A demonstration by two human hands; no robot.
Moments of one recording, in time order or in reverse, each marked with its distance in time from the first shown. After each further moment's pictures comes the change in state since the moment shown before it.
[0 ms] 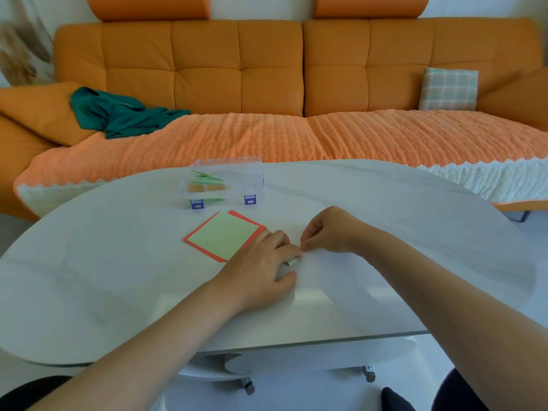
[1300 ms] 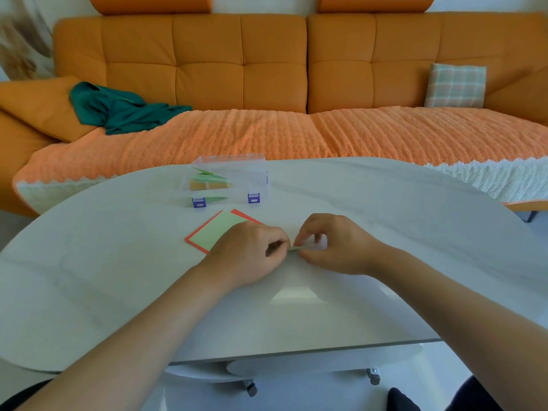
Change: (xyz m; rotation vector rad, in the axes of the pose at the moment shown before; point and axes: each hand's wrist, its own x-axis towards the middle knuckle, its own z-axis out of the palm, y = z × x) left_hand 0.013 -0.023 -0.018 -0.073 0.222 -0.021; right_hand -0.015 0.006 0.014 -0.107 0.072 -0.411
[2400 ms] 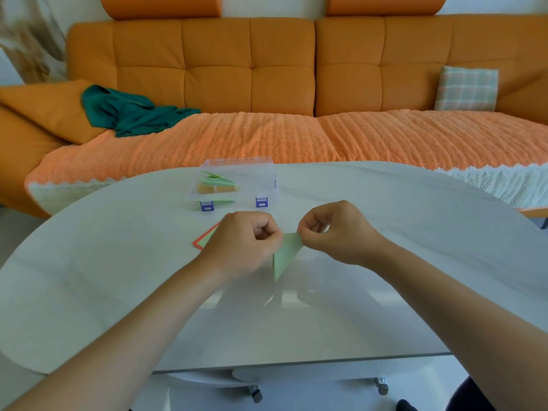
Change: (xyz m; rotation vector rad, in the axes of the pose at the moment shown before) left_hand 0.000 0.012 -0.034 -0.346 0.068 -0.370; right_hand 0.012 -0.035 -0.009 0.263 0.170 0.092
